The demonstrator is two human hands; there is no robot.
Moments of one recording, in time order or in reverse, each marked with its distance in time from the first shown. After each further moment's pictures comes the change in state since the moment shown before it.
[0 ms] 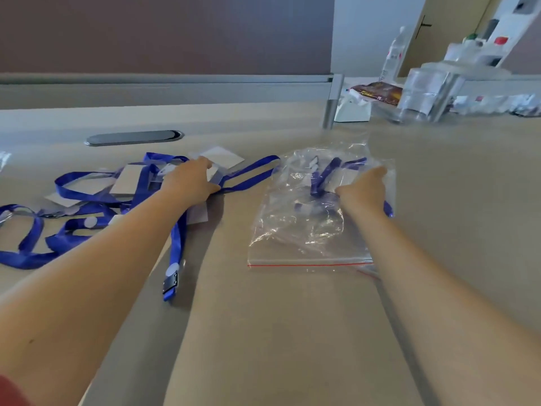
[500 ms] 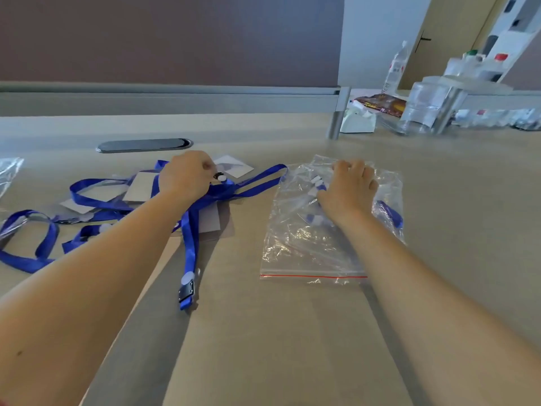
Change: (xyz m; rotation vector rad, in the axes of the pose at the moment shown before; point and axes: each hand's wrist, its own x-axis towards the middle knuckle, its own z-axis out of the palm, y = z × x) left_hand 0.002 -0.006 -0.014 -0.208 0.186 -0.037; right_hand -0.018 -0.023 0.018 -0.625 0.018 -0.429
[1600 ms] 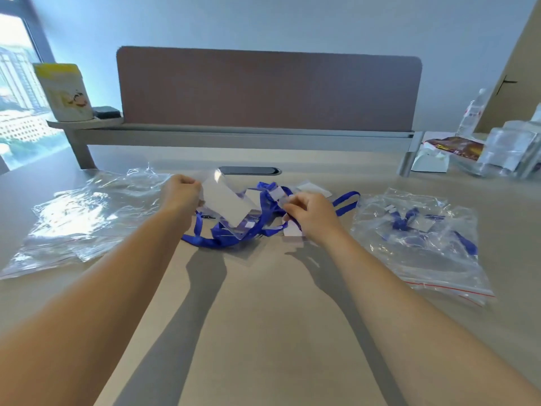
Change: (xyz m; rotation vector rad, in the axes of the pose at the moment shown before) left_hand -0.102 -0.107 -0.130 -0.837 0.267 -0.580; right_hand -0.108 -0.142 -0.008 0.675 -0.329 -0.489
